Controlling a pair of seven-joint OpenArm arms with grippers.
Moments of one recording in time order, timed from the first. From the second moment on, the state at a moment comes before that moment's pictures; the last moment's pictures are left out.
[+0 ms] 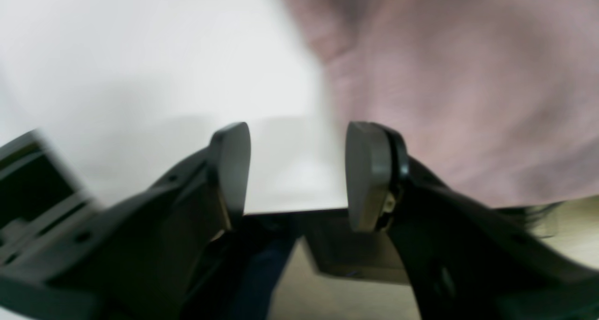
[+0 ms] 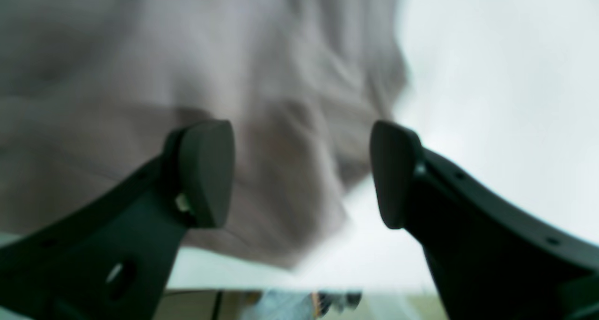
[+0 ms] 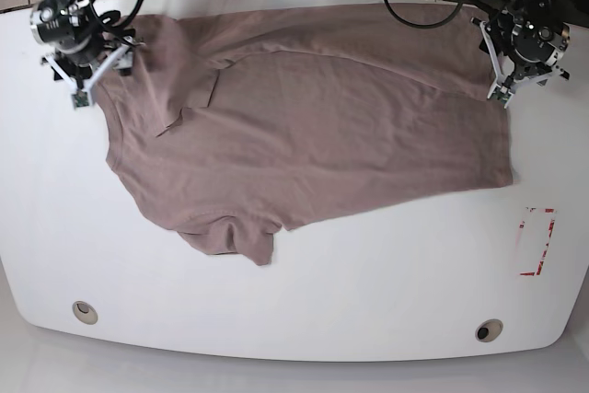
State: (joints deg) left arm 19.8 -10.5 -24.2 113.6 0.4 -42.0 75.6; right arm -16.9 4.8 43.4 111.8 15.1 40.1 -70.4
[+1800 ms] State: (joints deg) left arm 14.5 -14.0 -25.4 111.9 0.3 -42.1 72.7; right arm -18.8 4.2 46.4 105.3 15.4 40.1 -67.7
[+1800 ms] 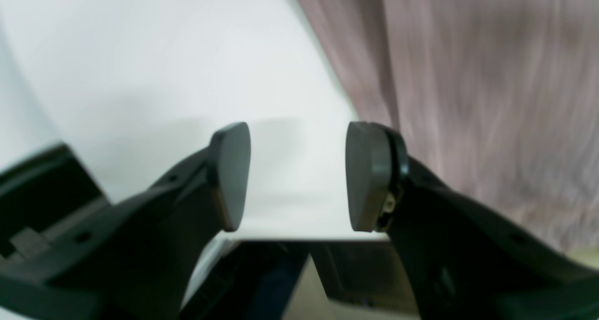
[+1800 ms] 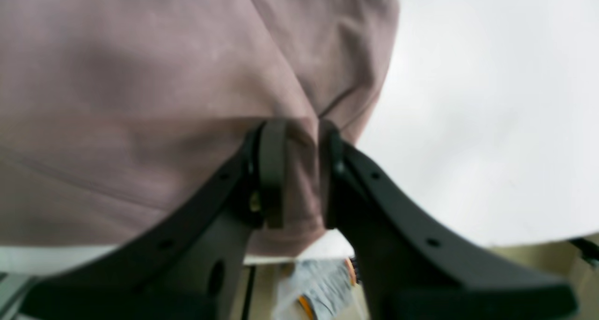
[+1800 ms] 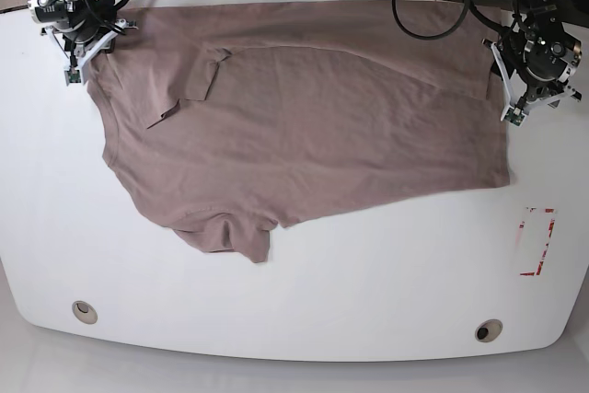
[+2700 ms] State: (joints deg) left arm -18.5 -13.6 -25.4 91.7 1.1 -42.0 73.2; right arm 15.3 8.4 29.1 83.5 7.4 40.2 -62.4
